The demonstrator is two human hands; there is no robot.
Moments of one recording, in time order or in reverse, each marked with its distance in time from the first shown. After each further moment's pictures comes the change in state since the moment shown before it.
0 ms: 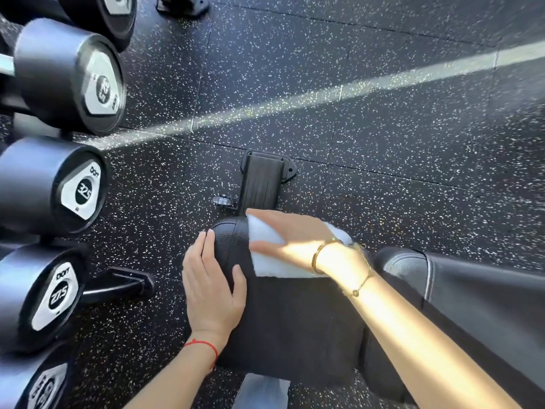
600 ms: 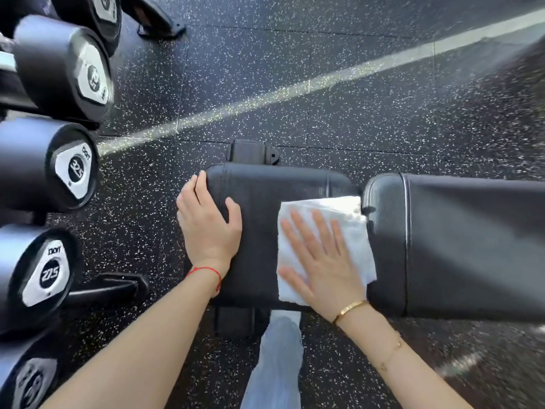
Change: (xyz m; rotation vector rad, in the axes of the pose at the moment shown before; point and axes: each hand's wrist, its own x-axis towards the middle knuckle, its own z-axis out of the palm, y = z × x) left_hand -0.006 -0.005 0.008 -0.058 0.180 0.048; right_hand -0.164 0.050 0.137 -0.176 0.488 -0.256
